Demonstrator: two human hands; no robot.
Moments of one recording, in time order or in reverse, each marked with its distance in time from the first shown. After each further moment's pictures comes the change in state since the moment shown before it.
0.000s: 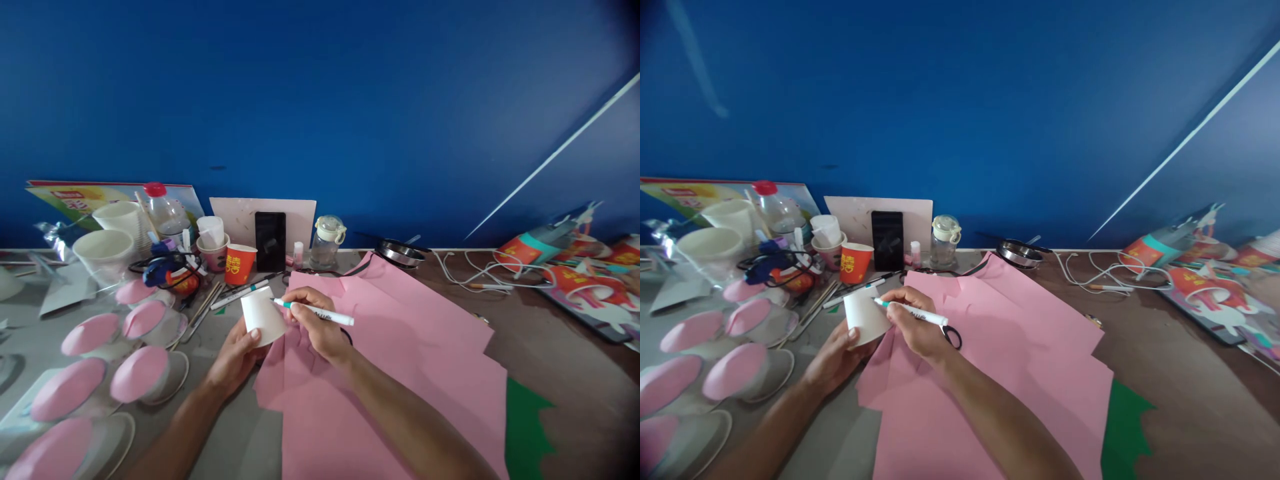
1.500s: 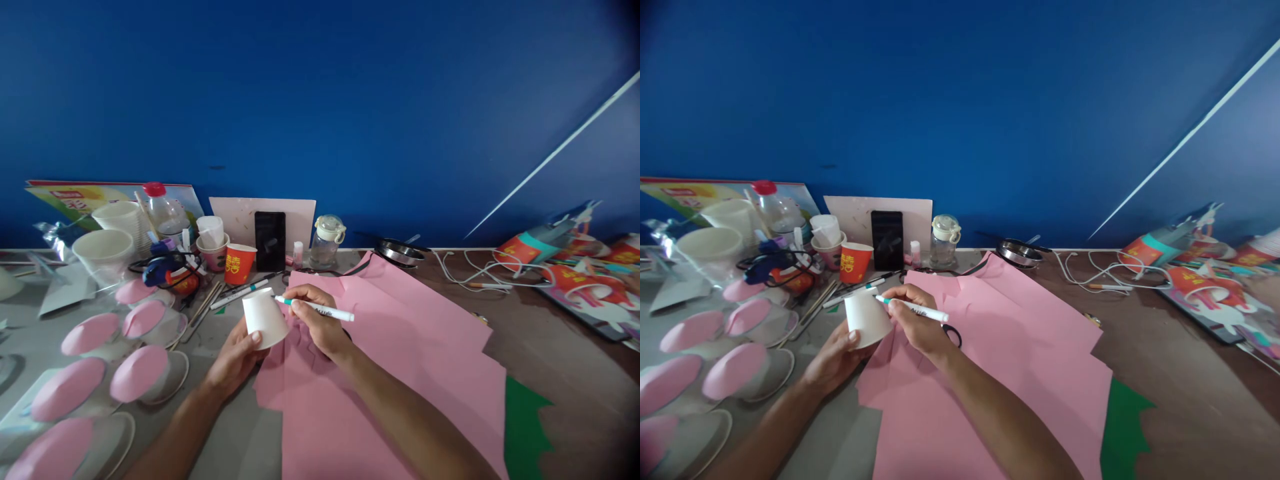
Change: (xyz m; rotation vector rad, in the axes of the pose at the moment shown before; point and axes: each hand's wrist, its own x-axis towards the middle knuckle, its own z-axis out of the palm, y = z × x) left_hand 0.000 0.000 -0.001 -0.006 -0.030 0.006; right_hand 0.003 -0.006 -0.002 0.020 -0.013 0.015
